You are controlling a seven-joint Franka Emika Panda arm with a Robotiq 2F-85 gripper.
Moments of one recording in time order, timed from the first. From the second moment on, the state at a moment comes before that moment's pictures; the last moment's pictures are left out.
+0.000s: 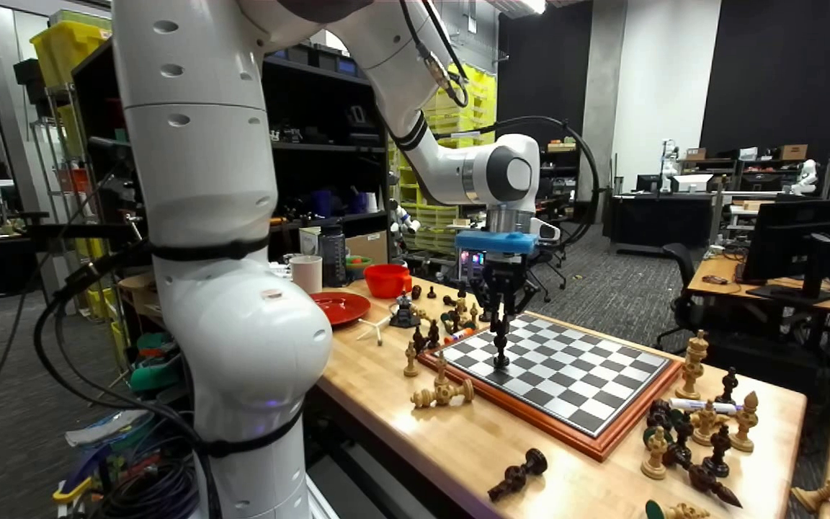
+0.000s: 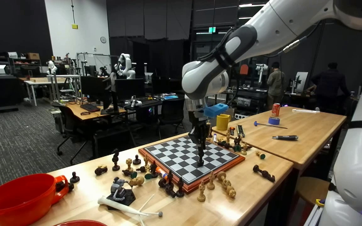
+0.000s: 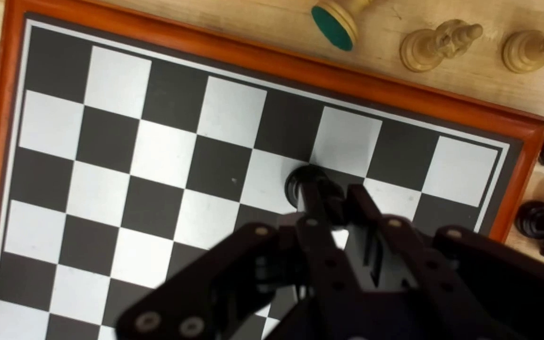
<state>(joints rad) 0.02 -0.06 0.00 -2.31 -0.08 2.09 -0.15</state>
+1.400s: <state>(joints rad) 0.04 -0.31 0.06 -2.21 -0.07 1.89 -0.01</state>
